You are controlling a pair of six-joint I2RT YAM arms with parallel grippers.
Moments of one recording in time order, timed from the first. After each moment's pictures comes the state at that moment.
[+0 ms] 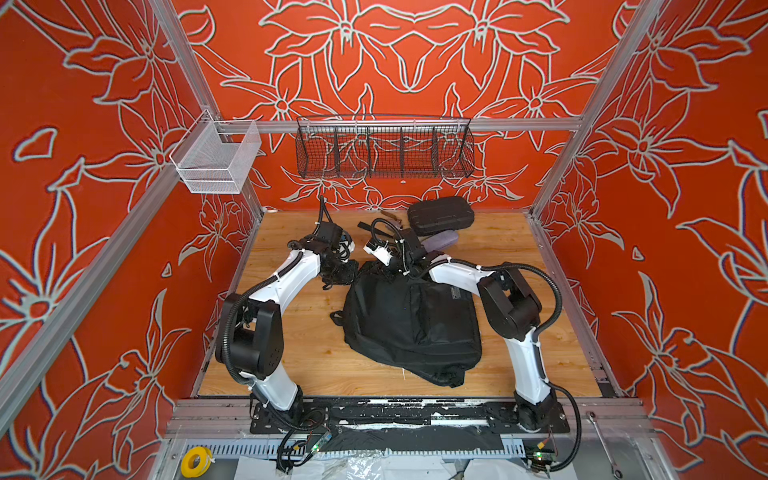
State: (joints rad) left arm -0.19 1.66 1.30 -0.81 0.33 -0.16; right arm 0.64 2.16 1.55 -0.08 -0.46 -0.26
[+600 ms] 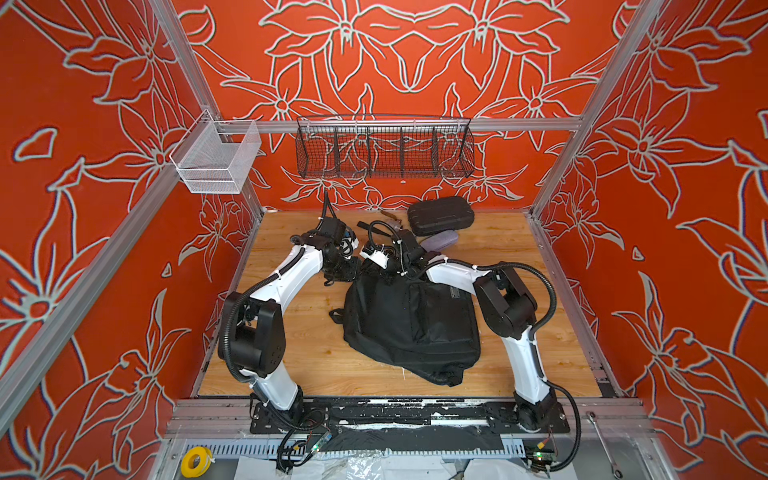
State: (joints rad) left arm -0.21 1.68 1.38 -0.89 0.31 -0.13; right arm 0.64 2.17 1.55 -0.08 -0.51 -0.39
